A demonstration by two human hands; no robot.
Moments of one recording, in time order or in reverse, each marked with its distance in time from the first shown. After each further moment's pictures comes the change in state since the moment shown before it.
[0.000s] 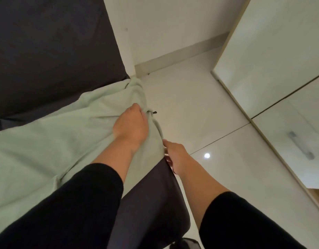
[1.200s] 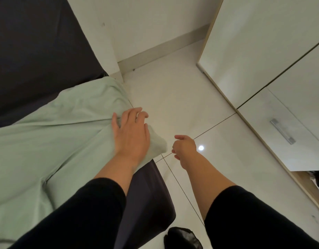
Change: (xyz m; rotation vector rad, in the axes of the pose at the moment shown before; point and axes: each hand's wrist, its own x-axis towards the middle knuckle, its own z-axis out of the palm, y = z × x) left_hand -0.044 0.018 0.038 0.134 0.073 0.297; right_hand -0.013 0.002 -0.062 -0.114 0.258 -0.152
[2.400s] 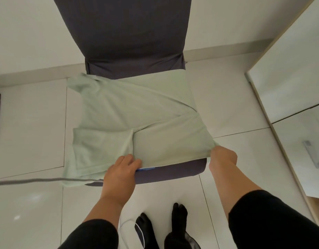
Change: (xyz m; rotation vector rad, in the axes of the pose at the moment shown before) left_hand -0.281 -0.092 -0.066 0.052 -0.110 -0.166; right_hand -0.124 0.068 -0.003 0.038 0.199 0.008
